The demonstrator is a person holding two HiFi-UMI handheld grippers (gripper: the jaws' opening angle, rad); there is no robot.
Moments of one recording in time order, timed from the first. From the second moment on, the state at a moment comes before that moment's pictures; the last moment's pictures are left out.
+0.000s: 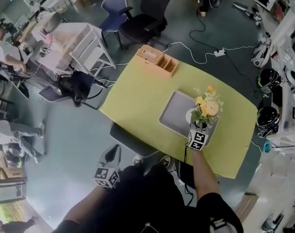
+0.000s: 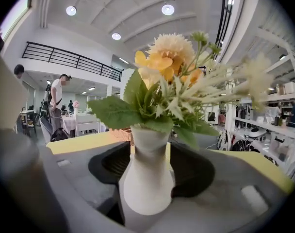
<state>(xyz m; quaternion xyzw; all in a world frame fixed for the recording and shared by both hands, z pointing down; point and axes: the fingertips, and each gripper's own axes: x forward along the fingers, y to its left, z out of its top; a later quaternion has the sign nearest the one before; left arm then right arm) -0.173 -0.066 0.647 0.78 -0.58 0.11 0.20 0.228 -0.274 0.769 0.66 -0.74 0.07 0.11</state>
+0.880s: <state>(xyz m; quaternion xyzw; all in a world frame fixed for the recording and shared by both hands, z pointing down) -0.152 -0.115 0.624 0.87 -0.45 0.08 0.18 0.219 -0.126 0.687 0.70 -0.70 0.12 0.10</state>
